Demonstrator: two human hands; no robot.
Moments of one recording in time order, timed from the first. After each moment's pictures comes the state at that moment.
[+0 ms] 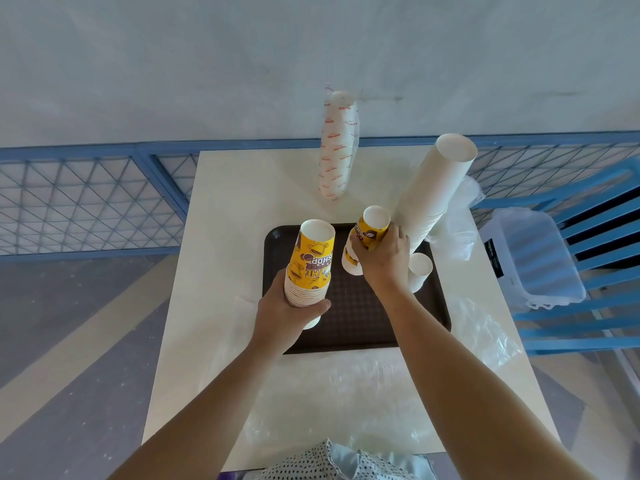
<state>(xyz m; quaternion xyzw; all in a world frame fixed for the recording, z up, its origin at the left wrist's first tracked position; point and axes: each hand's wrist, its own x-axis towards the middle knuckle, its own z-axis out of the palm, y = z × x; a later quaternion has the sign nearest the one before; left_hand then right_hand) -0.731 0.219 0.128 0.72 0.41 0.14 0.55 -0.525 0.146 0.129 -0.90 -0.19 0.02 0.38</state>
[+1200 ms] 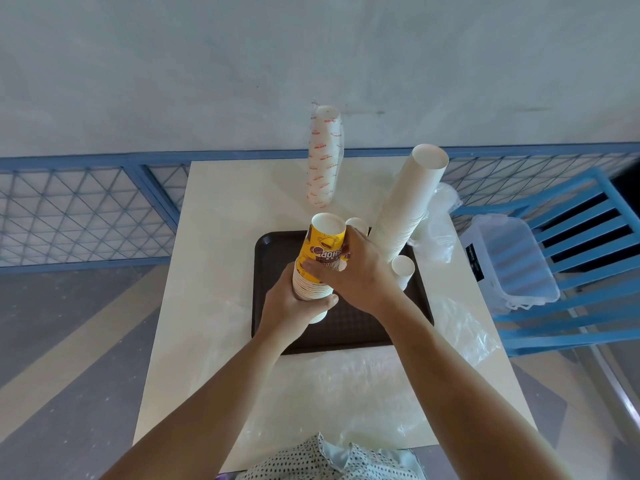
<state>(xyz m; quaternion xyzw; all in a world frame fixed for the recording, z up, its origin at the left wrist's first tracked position) -0.711 0.206 0.147 0.71 0.36 0.15 0.58 -0.580 0.116 0.237 -0.81 -0.38 0.18 0.42</state>
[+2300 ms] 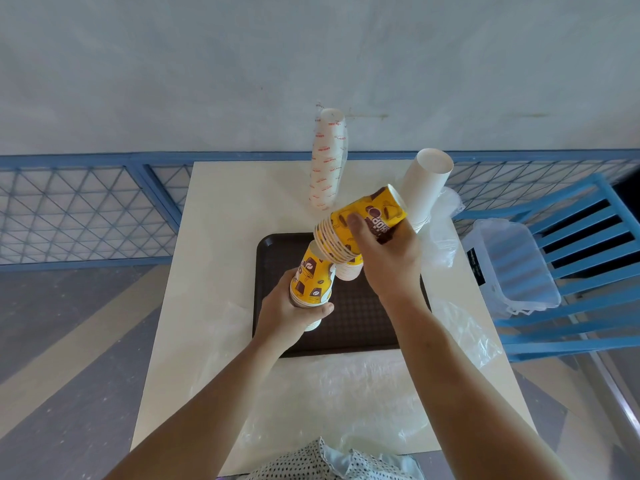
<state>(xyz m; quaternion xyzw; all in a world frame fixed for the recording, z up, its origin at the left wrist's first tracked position) -0.721 0.213 0.137 0.75 0.35 0.13 0.54 -0.569 0.117 0.254 -0.78 -0.18 0.10 0.59</state>
